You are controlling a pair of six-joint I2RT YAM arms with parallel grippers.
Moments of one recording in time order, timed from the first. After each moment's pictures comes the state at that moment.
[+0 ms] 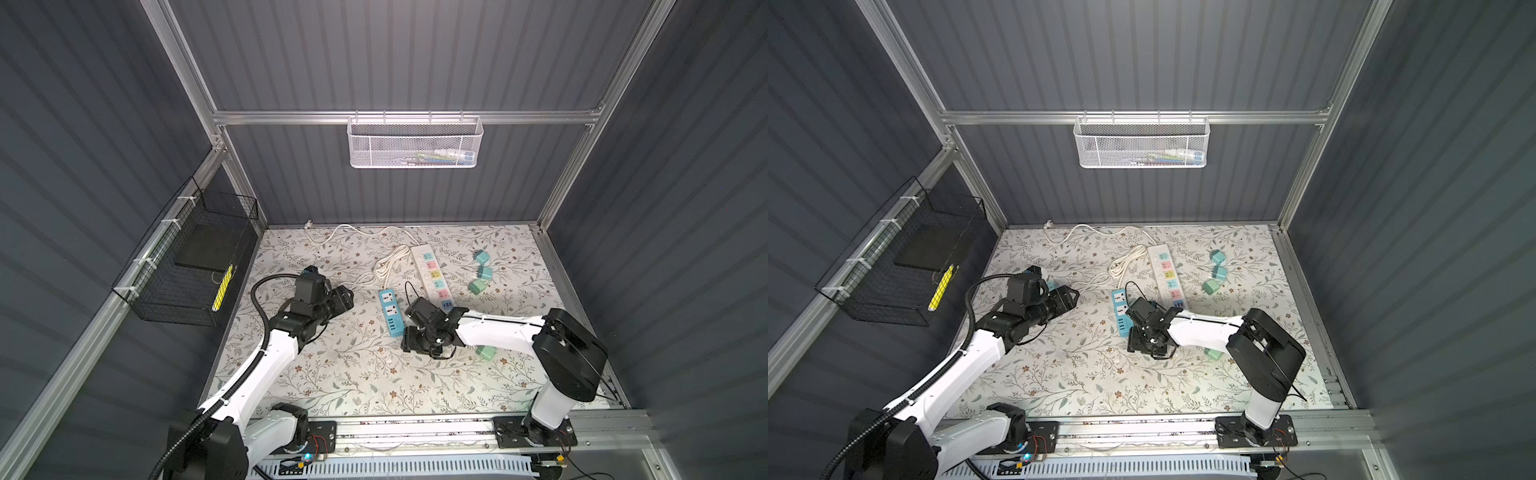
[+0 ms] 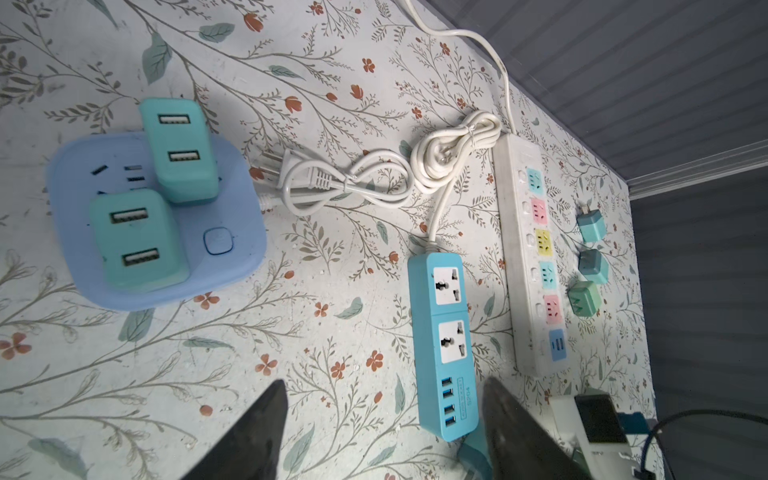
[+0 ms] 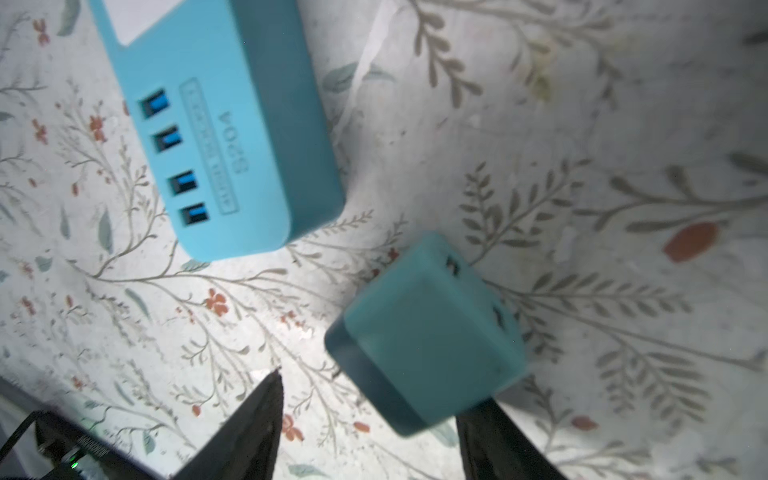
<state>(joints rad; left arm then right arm) -0.32 1.11 0.76 -0.36 0.11 -0.65 0.90 1.70 0.98 -0.42 -0.11 0.93</state>
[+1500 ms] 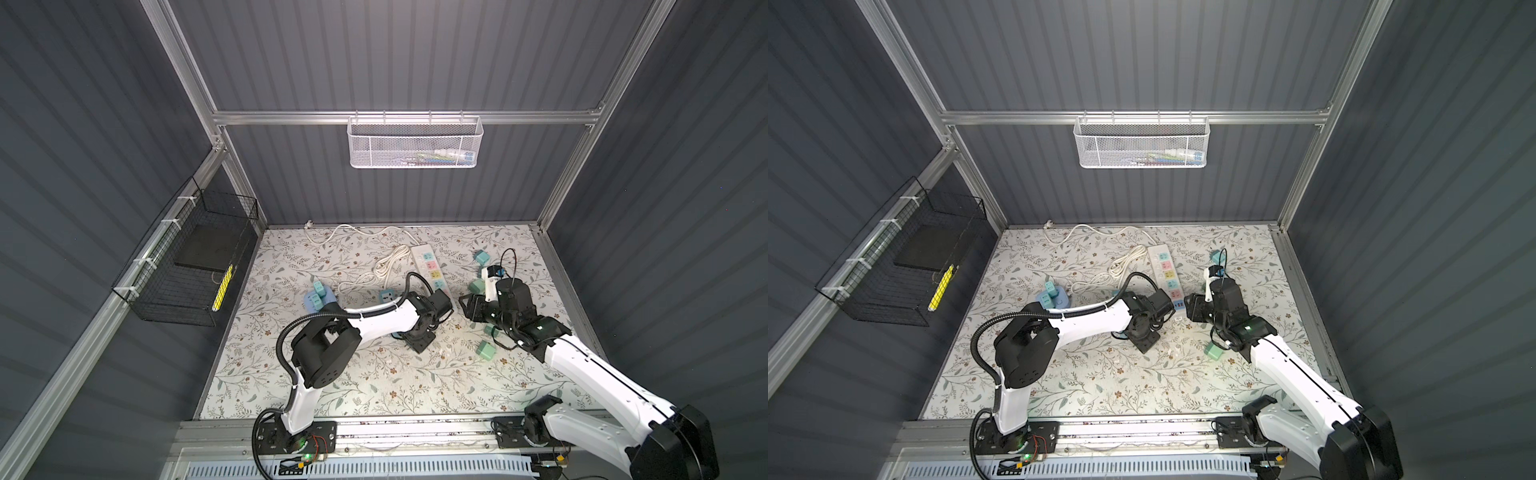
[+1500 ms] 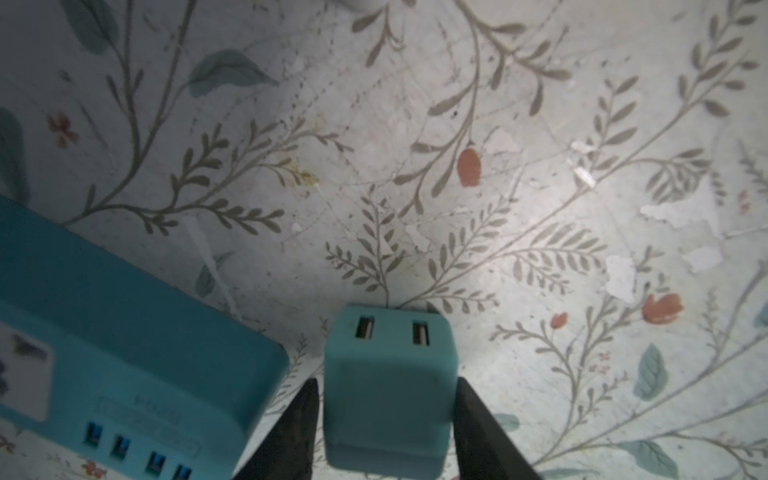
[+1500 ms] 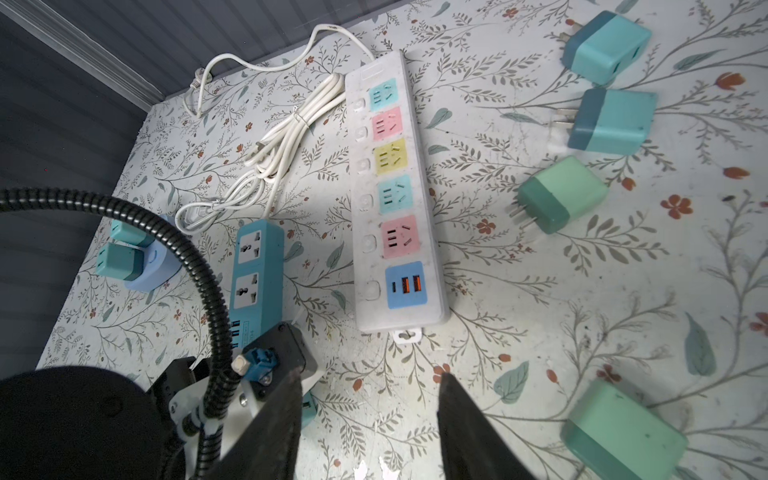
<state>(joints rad) -1.00 2.01 1.45 -0.87 -0.09 -0.12 0.43 1.04 0.68 -0.27 -0.05 0.48</state>
